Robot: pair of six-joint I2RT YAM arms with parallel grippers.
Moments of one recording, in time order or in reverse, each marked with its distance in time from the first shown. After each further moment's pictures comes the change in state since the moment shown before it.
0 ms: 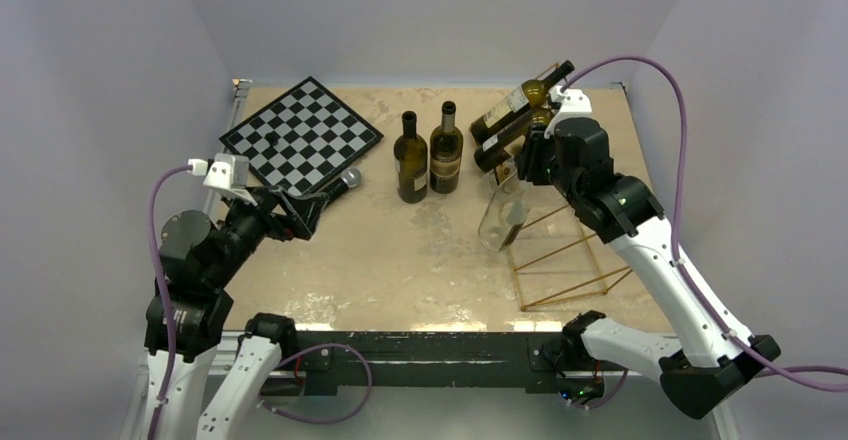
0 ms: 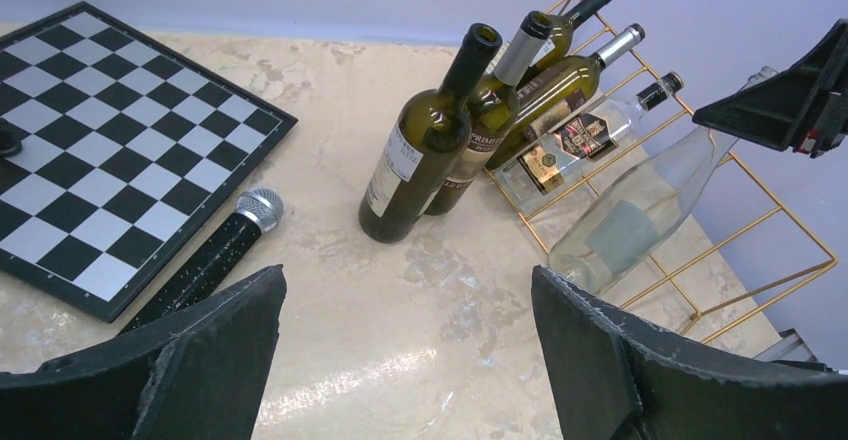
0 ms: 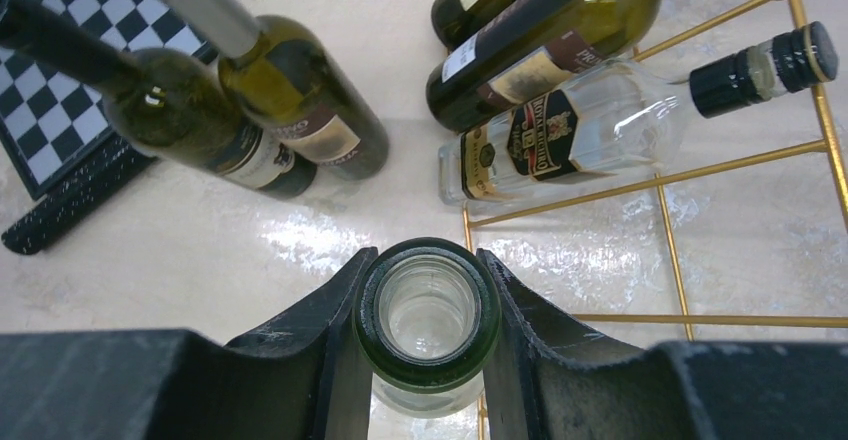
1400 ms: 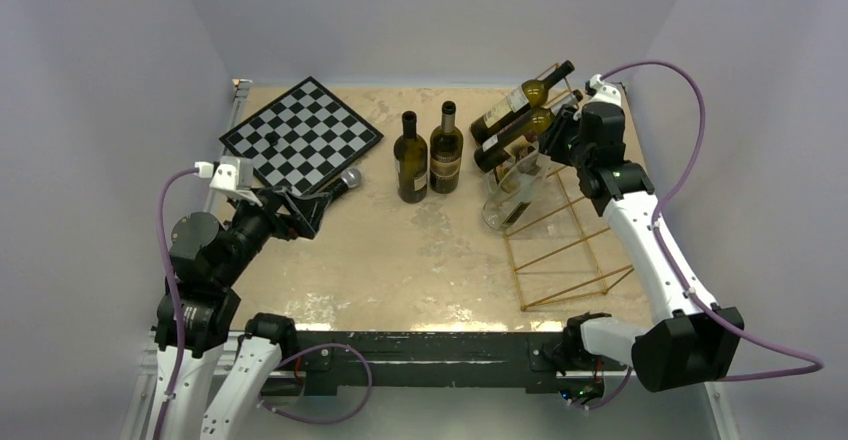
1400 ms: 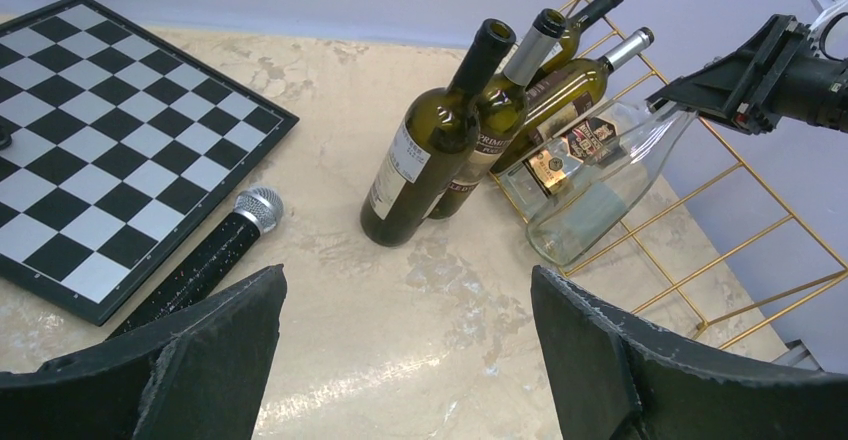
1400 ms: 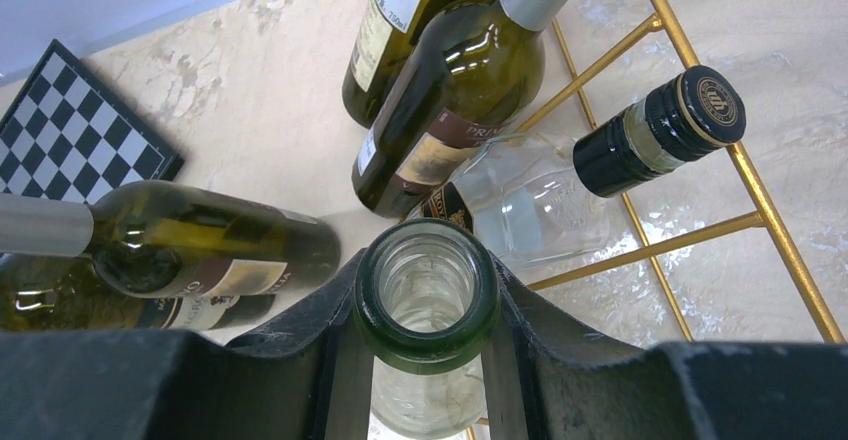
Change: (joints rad) left arm 0.000 -0.021 -0.097 0.085 -0.006 -0.025; right arm -0.354 0.135 -0.137 0.295 -0.187 0.090
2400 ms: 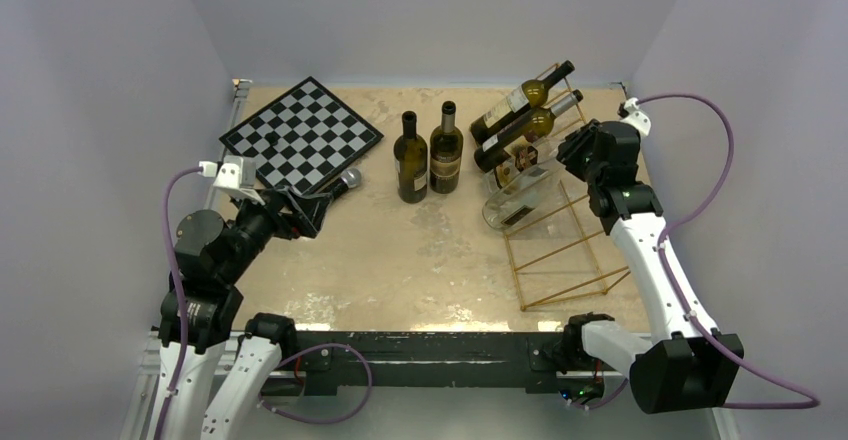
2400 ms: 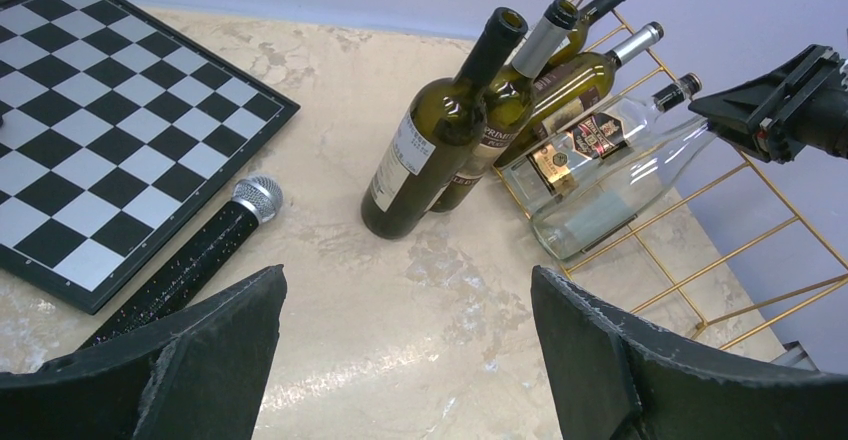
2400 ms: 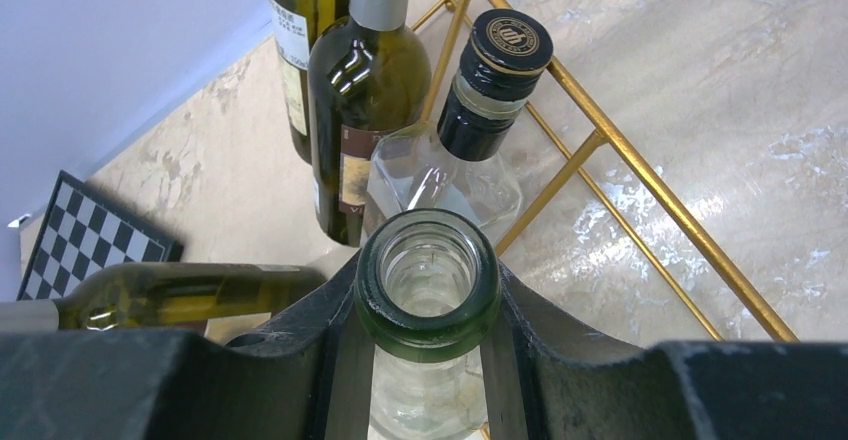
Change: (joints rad) left arm 0.000 0.008 -0.024 0.005 -0.004 -0.015; right arm -0.086 -0.109 -0.145 0.045 0.080 0.186
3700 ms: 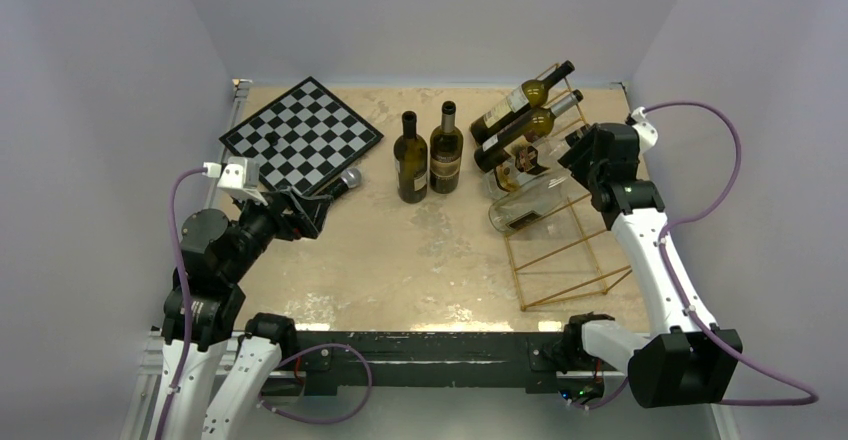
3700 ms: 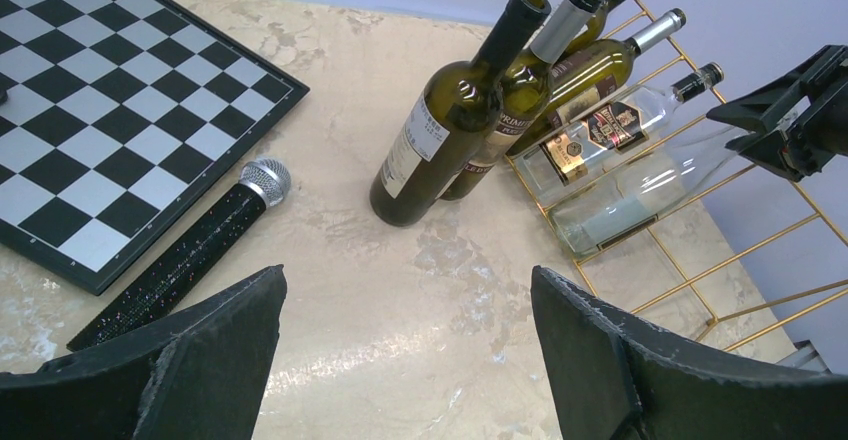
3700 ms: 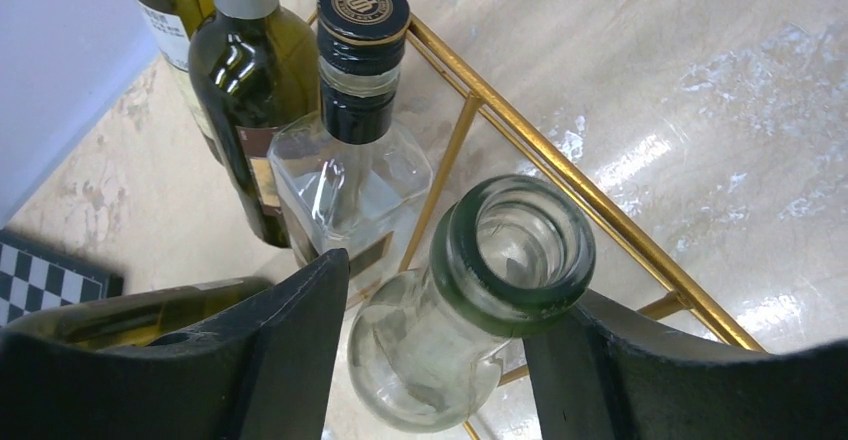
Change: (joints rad) left arm 0.000 0.000 -0.024 -0.014 -0.014 0.001; right arm -0.021 0.024 0.026 -0.147 0.101 0.086
